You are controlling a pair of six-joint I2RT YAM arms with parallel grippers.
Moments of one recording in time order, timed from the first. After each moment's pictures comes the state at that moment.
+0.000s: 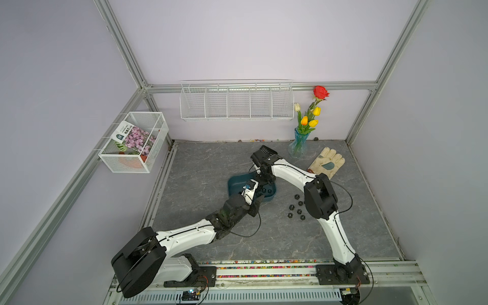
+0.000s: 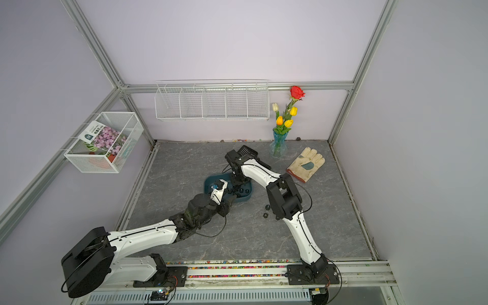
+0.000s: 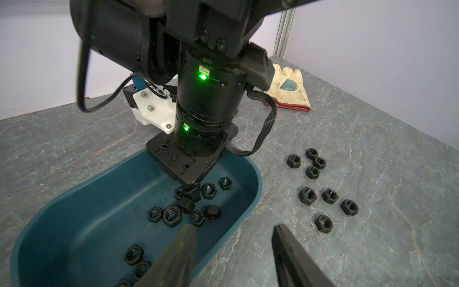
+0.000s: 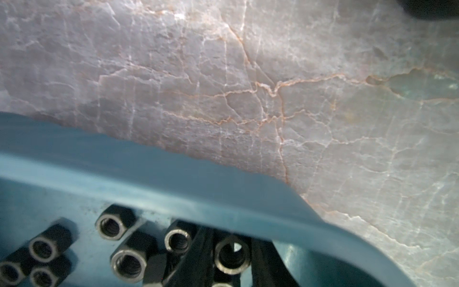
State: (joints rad) left arm -0.91 1.27 0.53 0.42 -0.16 -0.14; right arm 0.65 2.36 2.00 -0.93 0.05 0.24
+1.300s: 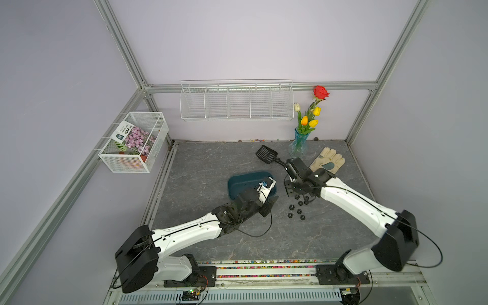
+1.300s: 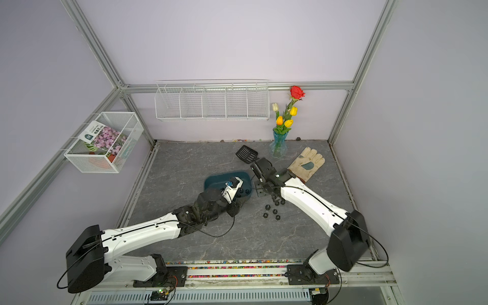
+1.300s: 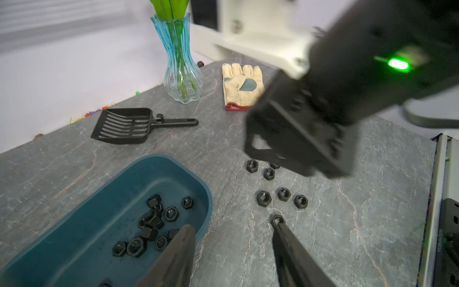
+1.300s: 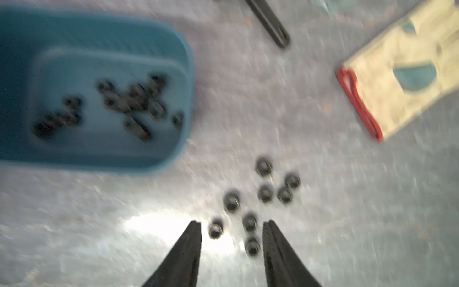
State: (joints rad) left arm -1.03 1.32 0.80 0.13 -0.12 -0.09; right arm 0.65 1.43 1.20 -0.90 0.26 0.34
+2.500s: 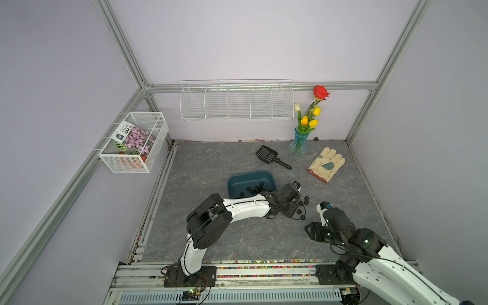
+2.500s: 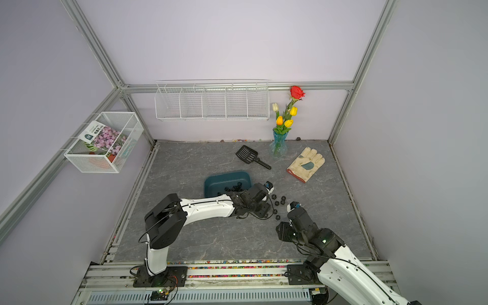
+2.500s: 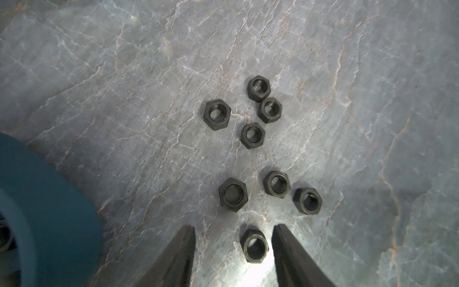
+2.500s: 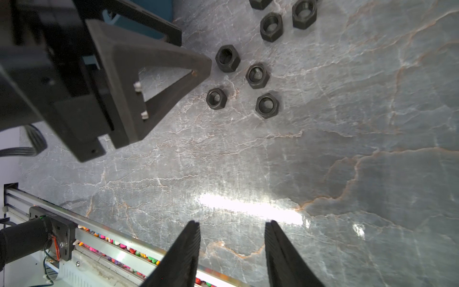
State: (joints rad) left arm -1.10 1.99 1.36 -0.27 -0.06 -0.26; right arm 0.65 0.58 0.48 -0.85 -0.03 0.72
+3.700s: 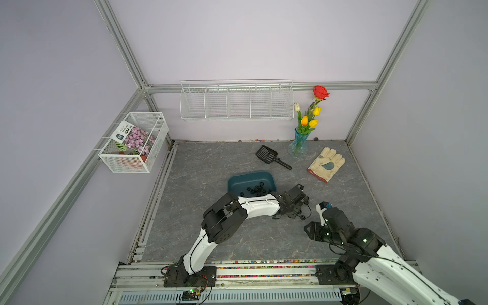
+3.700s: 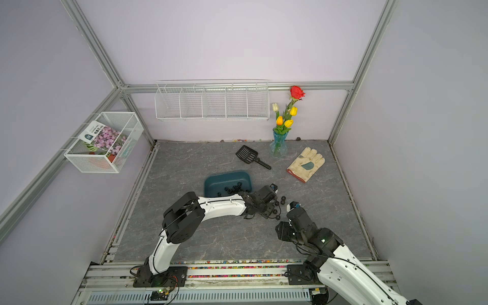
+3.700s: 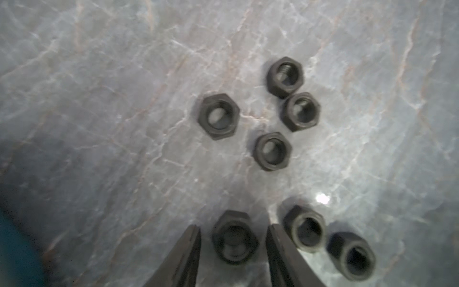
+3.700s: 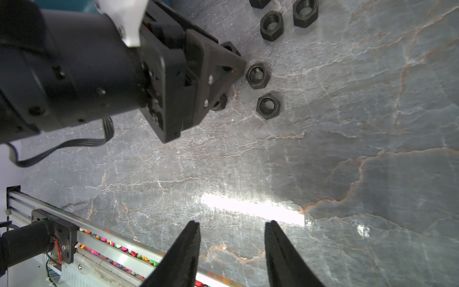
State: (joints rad) left arm -1.12 2.17 1.52 -0.34 -0.12 -0.29; right arm 0.65 0.59 0.48 -0.83 -0.03 0.73
